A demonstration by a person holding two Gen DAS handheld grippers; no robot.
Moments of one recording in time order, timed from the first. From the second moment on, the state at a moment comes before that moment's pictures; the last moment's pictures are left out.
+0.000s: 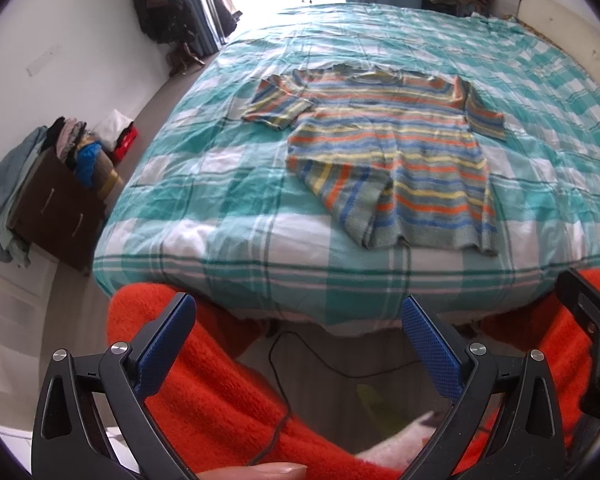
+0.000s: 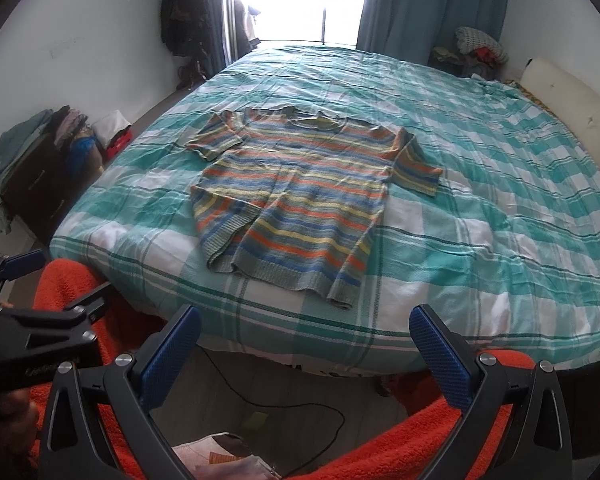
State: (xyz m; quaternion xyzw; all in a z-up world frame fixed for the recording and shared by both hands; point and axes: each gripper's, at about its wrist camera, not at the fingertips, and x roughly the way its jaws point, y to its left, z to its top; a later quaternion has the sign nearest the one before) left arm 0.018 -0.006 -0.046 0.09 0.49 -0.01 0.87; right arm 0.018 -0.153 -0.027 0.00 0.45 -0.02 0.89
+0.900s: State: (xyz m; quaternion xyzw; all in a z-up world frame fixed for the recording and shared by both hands) left arm 0.110 -0.055 -0.095 0.11 0.57 0.00 0.81; right arm 0.357 -0.449 -0.189 0.02 0.46 0.01 0.89
